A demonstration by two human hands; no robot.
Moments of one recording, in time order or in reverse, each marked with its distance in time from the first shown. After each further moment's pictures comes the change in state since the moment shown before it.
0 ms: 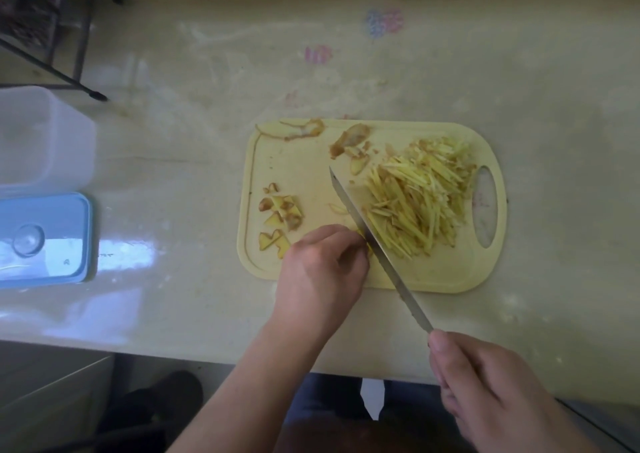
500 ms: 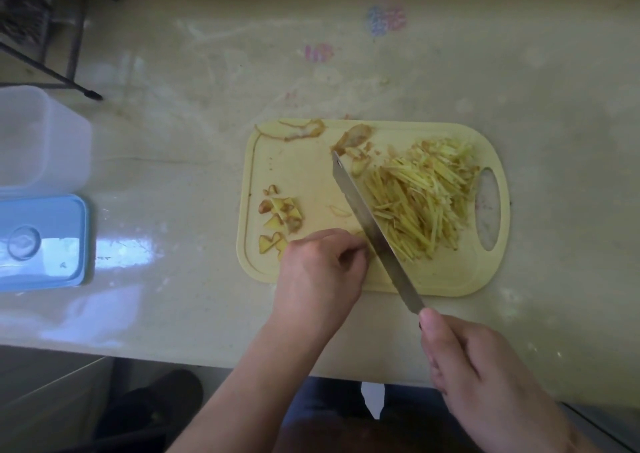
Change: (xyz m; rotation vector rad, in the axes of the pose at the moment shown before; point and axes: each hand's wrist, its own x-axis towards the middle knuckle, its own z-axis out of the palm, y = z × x) left_hand 0.007 0.006 -0.007 0.008 -0.067 -0.071; right_hand 0.019 -0.008 0.005 -0.066 0.075 -0.005
